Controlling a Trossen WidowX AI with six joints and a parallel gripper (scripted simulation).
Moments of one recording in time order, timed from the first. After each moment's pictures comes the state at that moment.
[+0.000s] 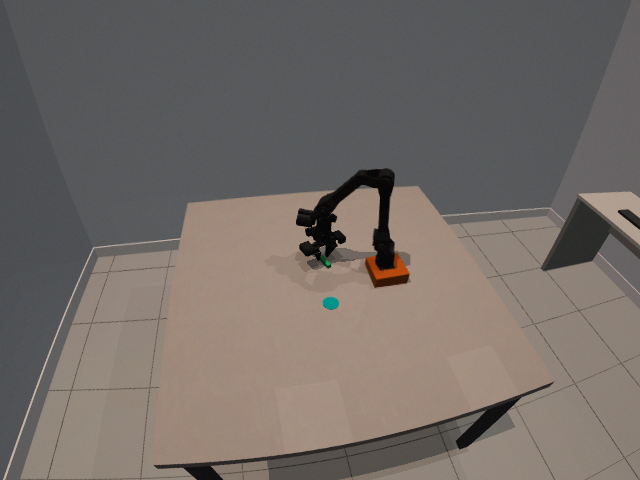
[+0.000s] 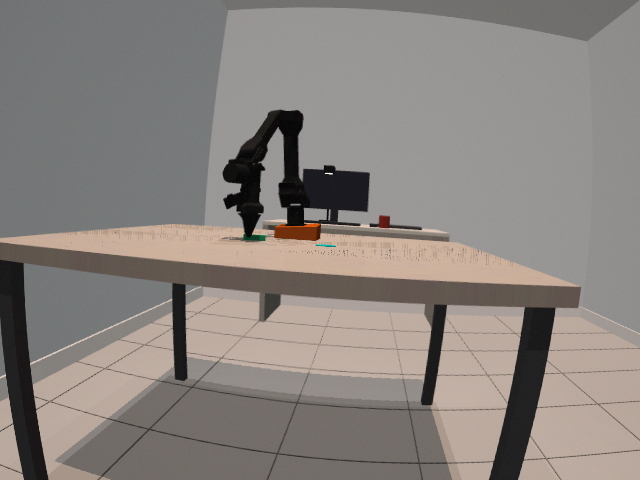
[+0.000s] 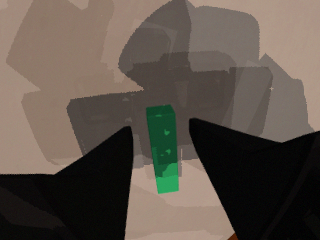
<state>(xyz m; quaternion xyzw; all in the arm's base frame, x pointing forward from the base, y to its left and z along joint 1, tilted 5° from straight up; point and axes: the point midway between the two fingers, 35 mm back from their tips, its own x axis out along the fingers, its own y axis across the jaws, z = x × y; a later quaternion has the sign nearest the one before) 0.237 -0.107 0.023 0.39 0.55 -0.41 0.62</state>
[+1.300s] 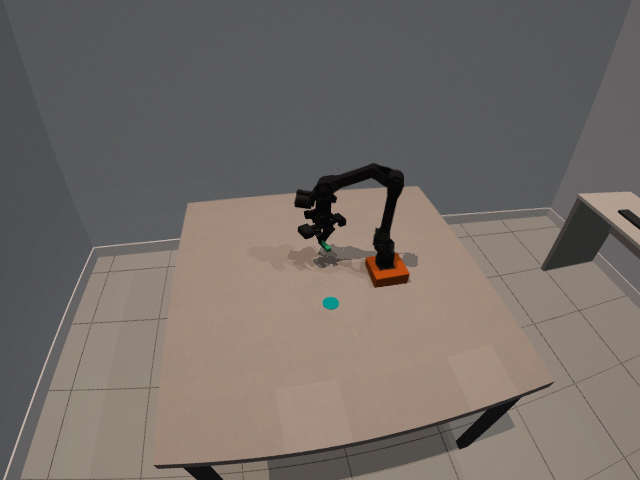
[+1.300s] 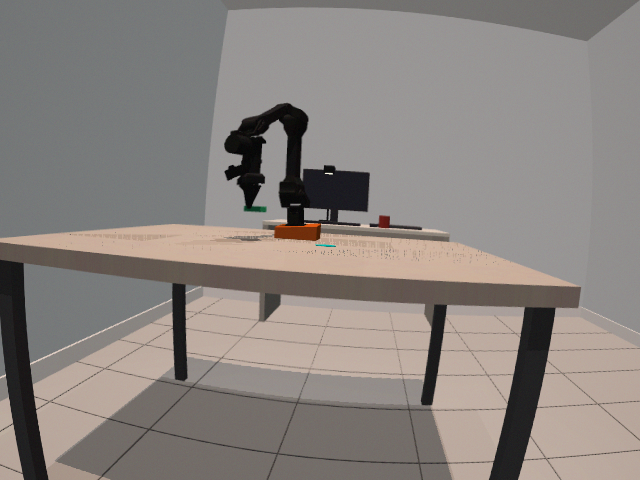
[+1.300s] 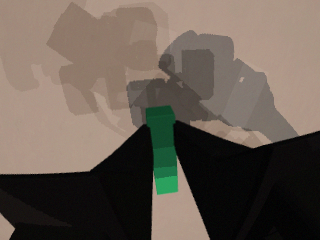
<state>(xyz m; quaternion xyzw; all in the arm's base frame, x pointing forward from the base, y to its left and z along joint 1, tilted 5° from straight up) 0.236 -0.102 0.108 0.39 0.55 -0.40 0.62</state>
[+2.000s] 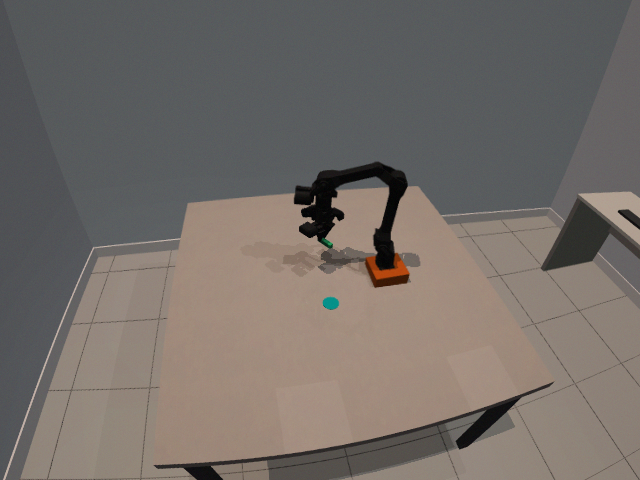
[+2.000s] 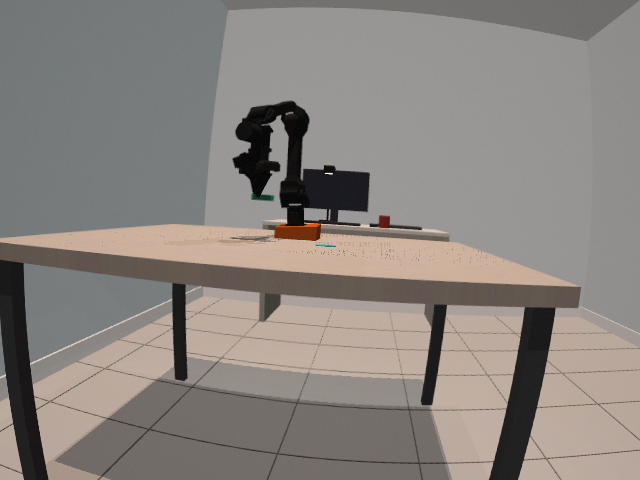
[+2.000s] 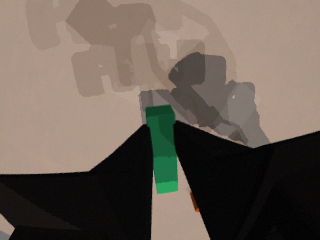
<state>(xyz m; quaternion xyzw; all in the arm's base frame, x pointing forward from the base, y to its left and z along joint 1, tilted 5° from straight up) 0.241 -0.074 0.142 0.31 0.59 -0.33 0.66</state>
